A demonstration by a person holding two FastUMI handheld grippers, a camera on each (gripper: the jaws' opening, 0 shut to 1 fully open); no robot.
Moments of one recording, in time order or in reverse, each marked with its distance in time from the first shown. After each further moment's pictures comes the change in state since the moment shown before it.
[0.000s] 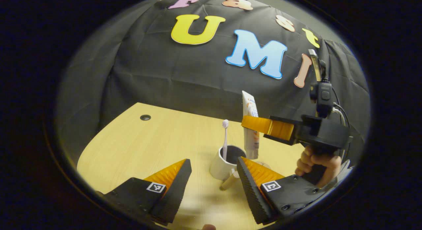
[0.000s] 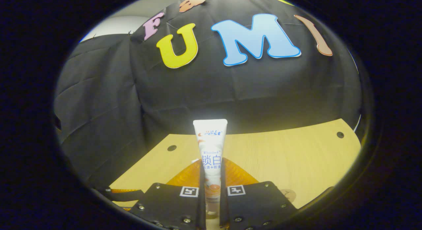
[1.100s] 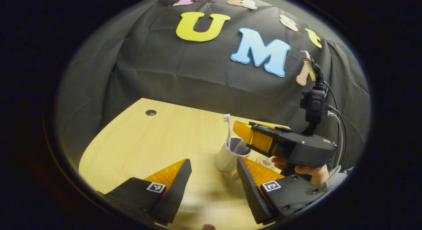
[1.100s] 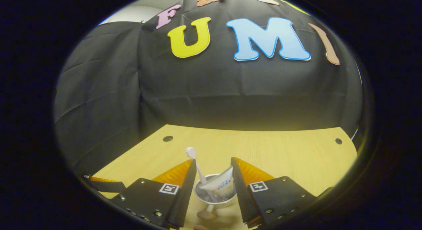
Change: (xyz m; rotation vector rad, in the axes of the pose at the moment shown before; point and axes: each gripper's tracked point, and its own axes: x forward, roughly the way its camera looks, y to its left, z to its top) left arm -0.010 0.021 -0.007 0.002 0.027 -0.001; right arm 0.004 0.017 -0.029 -0.097 0.014 -0.028
